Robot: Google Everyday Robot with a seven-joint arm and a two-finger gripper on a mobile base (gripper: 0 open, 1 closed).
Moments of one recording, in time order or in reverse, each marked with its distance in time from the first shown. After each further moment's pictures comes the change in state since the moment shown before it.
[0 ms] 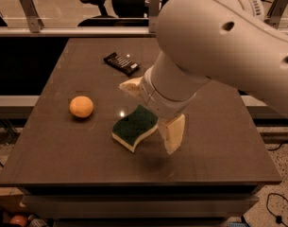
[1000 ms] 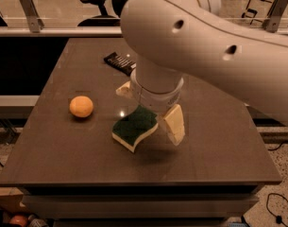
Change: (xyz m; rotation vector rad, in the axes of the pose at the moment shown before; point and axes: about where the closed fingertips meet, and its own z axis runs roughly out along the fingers) arm 0.015 -0.003 0.012 -0.152 0.111 -0.141
